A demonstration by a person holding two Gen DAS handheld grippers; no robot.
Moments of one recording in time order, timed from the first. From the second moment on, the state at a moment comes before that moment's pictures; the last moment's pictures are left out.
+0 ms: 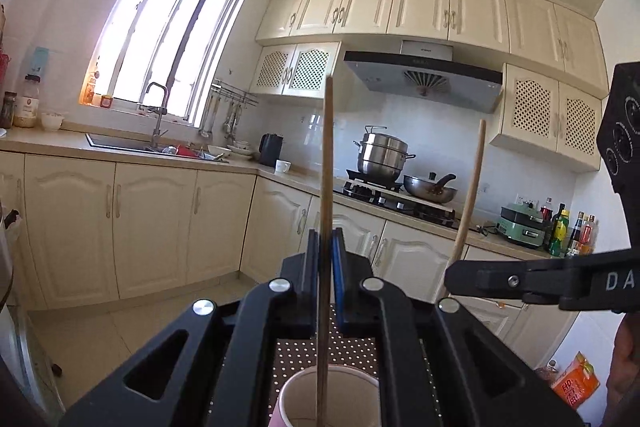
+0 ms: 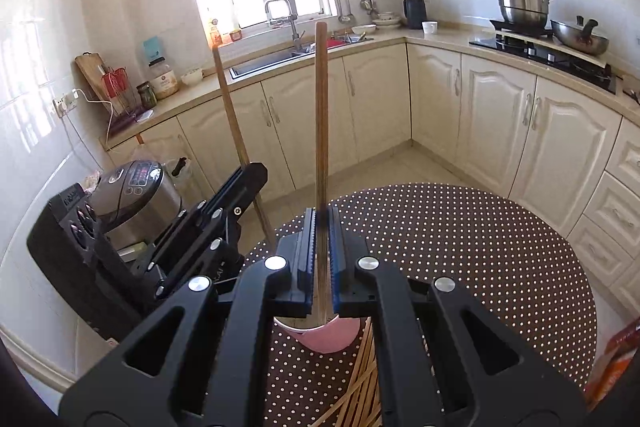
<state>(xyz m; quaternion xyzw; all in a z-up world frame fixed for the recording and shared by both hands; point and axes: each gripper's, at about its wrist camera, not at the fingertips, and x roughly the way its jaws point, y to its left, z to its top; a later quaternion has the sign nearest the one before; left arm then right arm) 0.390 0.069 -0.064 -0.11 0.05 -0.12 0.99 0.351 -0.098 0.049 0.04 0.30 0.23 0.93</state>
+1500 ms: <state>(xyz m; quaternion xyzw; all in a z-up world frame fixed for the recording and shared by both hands) 0.318 0.012 -0.068 0.00 0.27 -0.16 0.95 0.285 -0.160 0.006 0.04 0.38 0.13 0.92</state>
